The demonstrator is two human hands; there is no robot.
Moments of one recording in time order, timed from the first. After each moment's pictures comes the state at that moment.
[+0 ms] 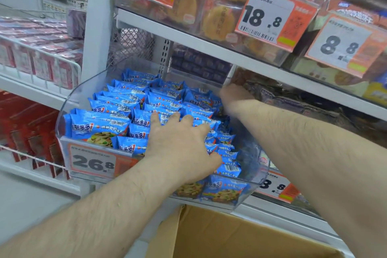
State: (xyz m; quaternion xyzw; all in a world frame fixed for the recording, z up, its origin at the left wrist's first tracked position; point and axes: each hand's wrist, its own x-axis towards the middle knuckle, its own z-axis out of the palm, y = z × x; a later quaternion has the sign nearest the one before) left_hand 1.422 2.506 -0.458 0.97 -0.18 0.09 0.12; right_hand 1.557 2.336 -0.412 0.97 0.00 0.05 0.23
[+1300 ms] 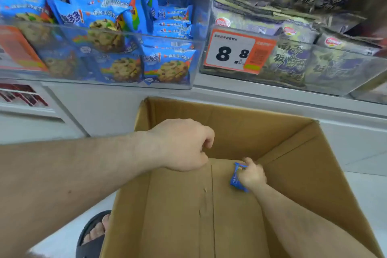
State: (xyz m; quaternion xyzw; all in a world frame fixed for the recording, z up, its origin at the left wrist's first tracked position) left_hand 1.329 2.417 -0.579 0.88 -0.41 -0.22 0.11; right_hand 1.250 2.168 -0.792 0.86 -0.41 -0.17 -0.23
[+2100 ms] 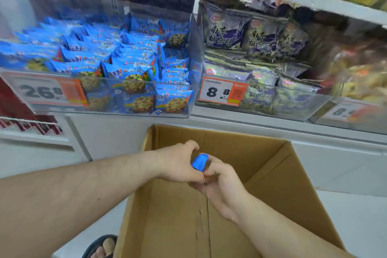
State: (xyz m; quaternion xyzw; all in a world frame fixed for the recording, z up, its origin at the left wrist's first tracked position) left_hand 1.318 2.434 -0.568 0.88 -0.30 -0.31 0.20; right_hand 1.233 2.309 -0.606 0.49 -0.22 -0.08 -0.84
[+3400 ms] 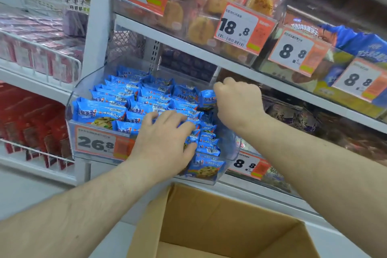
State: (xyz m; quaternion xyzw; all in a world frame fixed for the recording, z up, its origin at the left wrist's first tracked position) left_hand 1.390 2.522 -0.483 0.90 -0.24 0.29 0.21; right_hand 1.406 2.370 -0.371 0.93 0.03 0.22 0.28
